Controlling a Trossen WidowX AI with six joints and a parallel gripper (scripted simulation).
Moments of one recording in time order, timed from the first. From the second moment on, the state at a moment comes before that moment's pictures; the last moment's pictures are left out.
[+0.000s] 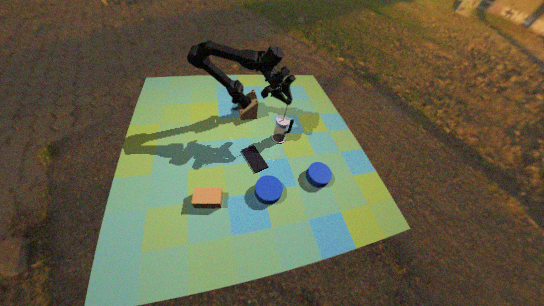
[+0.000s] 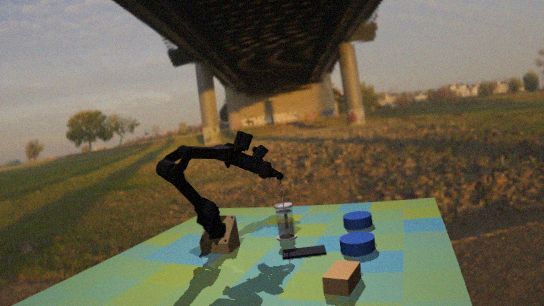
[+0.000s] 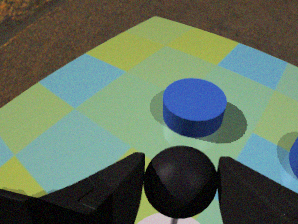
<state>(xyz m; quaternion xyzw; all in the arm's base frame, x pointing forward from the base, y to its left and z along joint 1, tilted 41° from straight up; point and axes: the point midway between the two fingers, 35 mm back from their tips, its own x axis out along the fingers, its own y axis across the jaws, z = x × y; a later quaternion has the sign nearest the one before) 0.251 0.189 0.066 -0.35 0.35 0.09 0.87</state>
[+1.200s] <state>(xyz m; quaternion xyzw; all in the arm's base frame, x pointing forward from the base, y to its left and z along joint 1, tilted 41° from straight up) 0.258 0.166 0.029 -0.33 0.33 0.09 0.88</state>
